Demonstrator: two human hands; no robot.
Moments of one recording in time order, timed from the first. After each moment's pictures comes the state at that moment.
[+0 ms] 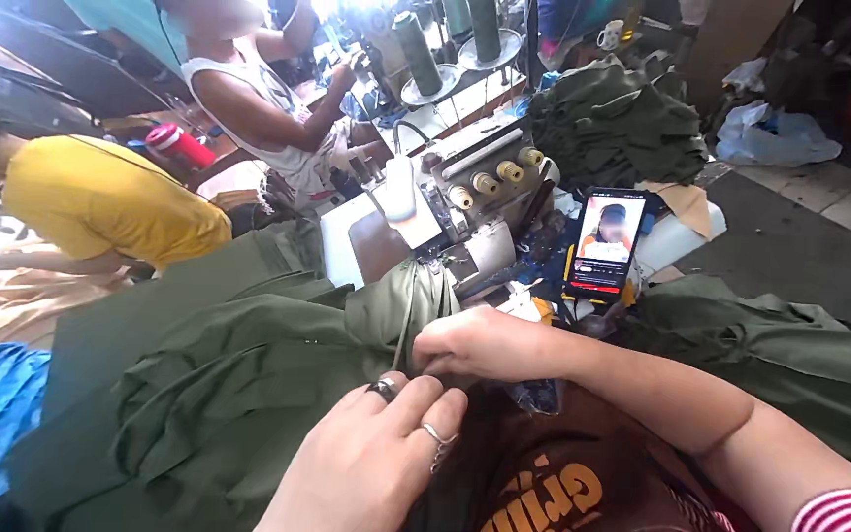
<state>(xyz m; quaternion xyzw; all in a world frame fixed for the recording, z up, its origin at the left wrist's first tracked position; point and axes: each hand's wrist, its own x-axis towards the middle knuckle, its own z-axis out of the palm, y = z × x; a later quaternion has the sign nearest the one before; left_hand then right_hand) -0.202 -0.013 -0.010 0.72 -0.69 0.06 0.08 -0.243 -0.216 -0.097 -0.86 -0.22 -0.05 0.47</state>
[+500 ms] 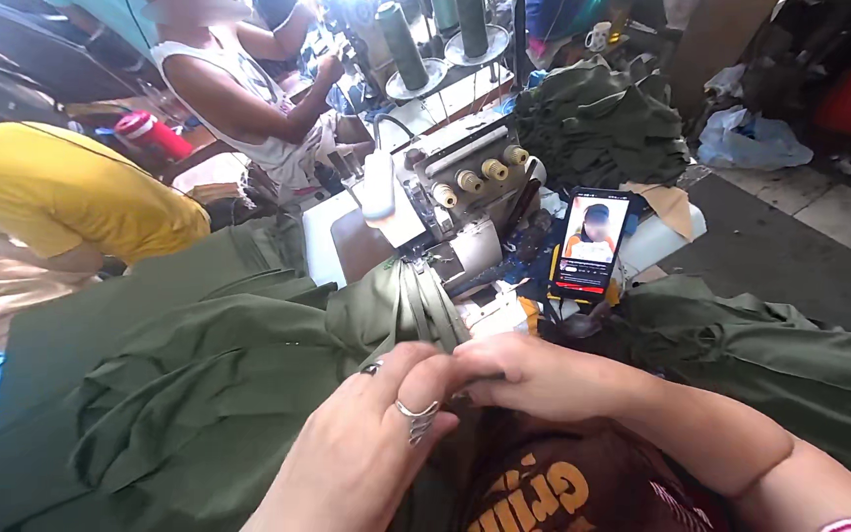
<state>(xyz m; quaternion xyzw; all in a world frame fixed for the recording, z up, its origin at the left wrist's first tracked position) -0.200 -0.030 -0.023 0.73 -0.65 0.04 0.18 -0.302 -0.228 -0.098 -0.78 -0.19 -0.05 0.59</state>
